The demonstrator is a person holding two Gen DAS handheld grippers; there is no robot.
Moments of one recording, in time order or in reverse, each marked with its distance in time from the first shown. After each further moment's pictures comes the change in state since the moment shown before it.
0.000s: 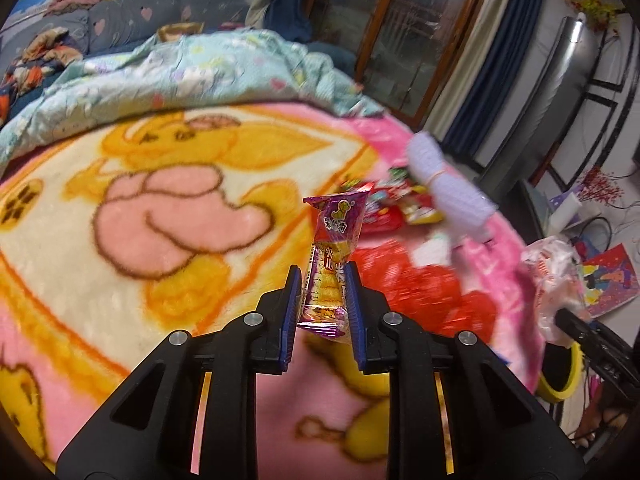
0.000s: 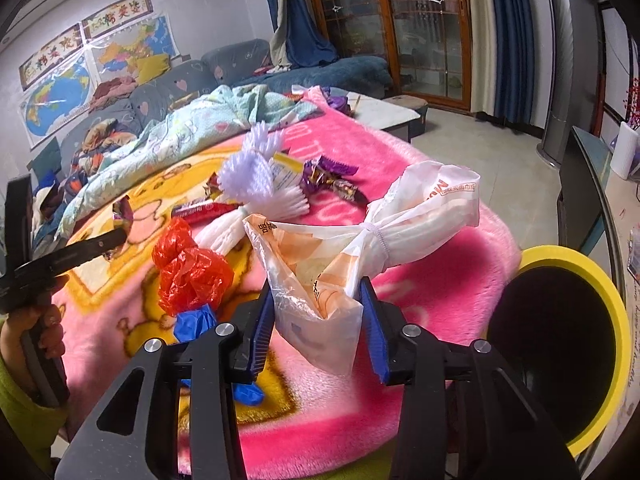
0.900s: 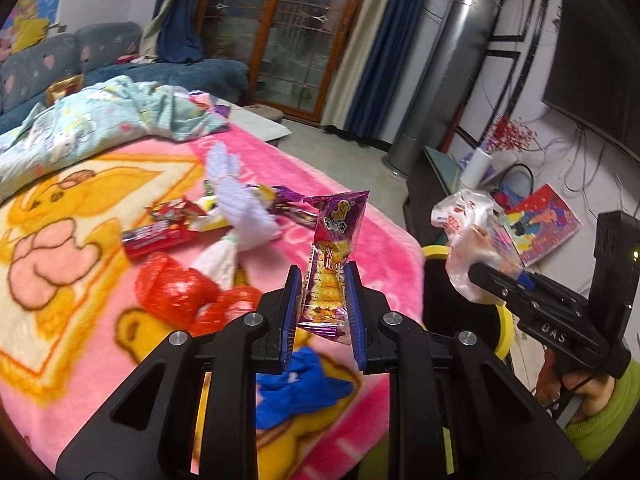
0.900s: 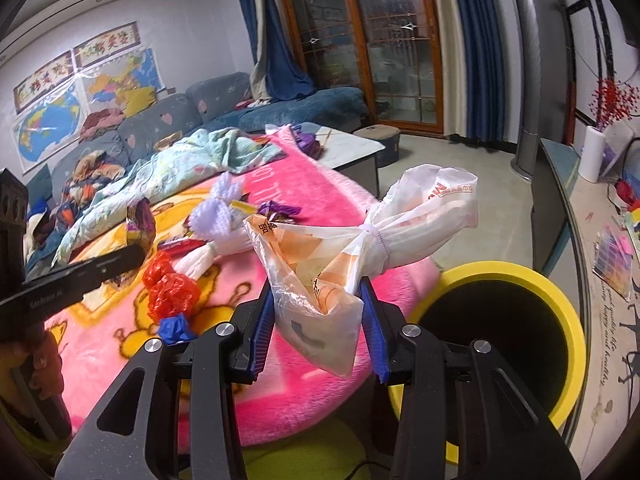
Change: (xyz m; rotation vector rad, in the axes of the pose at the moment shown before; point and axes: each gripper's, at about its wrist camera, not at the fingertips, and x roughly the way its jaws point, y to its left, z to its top) left arm -0.022 -0.146 -0.017 0.236 -0.003 -0.271; right arm -0.068 -0.049 -0.001 0.045 -0.112 -0.060
